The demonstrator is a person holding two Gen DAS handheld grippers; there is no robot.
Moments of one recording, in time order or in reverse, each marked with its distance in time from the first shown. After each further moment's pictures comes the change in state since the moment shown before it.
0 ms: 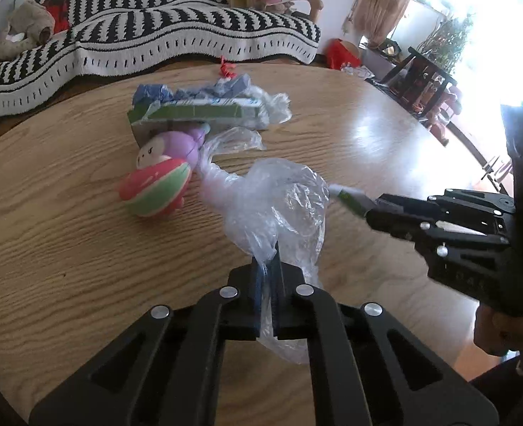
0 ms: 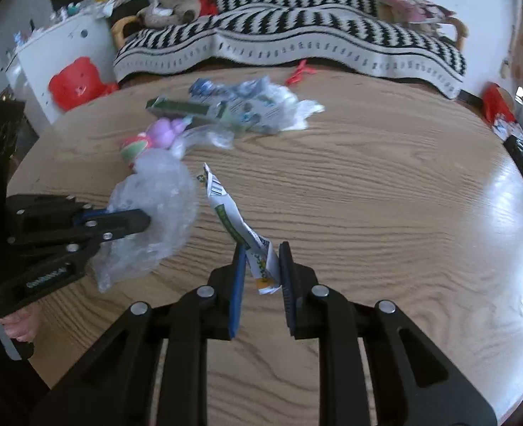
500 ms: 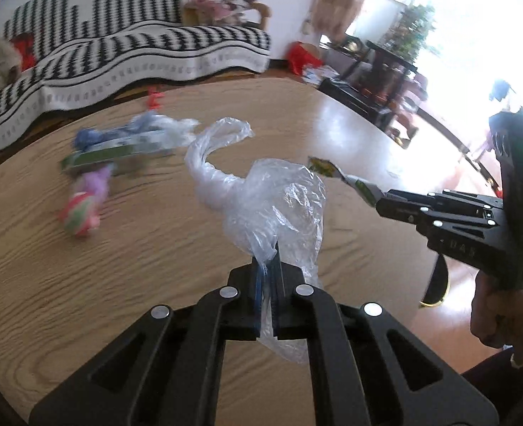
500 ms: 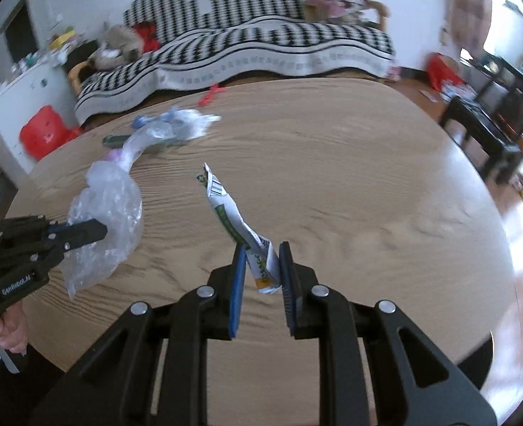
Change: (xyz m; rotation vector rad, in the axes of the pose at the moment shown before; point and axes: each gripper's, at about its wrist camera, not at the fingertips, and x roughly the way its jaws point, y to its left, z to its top) left arm -0.022 -0.103 -0.003 0.129 -0.029 -0.081; right arm -0.097 -0.082 -0.064 0.216 -0.065 -0.117
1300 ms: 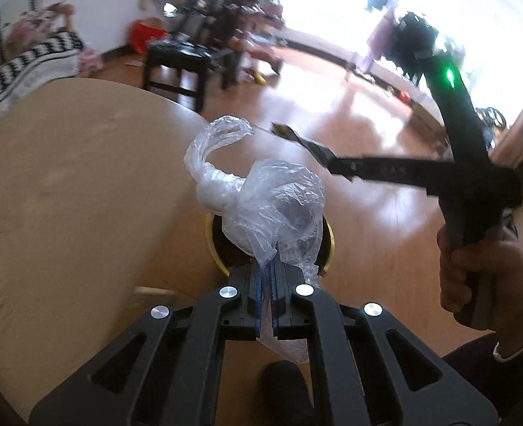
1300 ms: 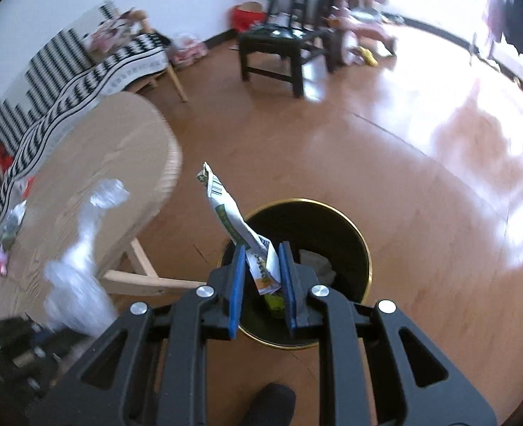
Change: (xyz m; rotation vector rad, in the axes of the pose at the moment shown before) left arm 0.102 -0.313 -0.039 0.398 0.158 -0.361; right arm -0.135 -0.304 -0.188 0.631 0.001 -0.323
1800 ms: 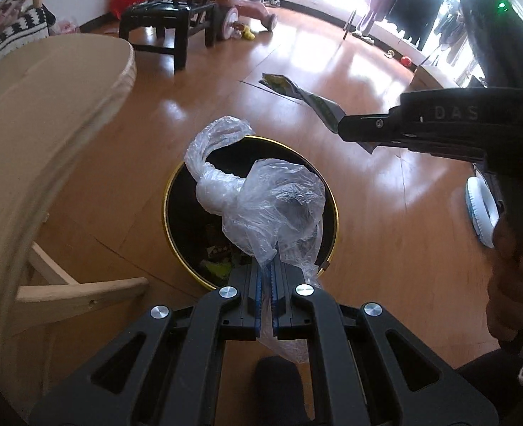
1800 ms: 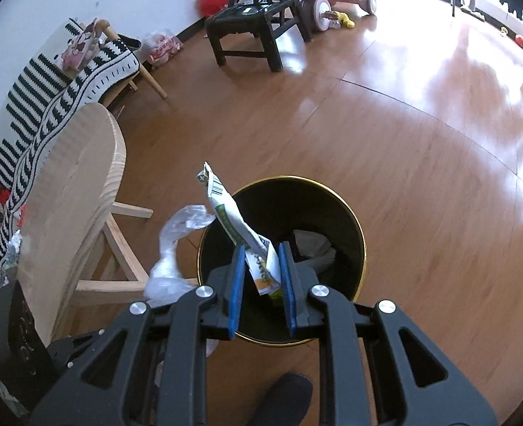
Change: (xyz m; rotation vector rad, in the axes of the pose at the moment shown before) left arm 0.110 -0.008 0.003 0.002 0.150 -0.009; right arm 0.036 -0.037 -0.003 0.127 0.078 0.028
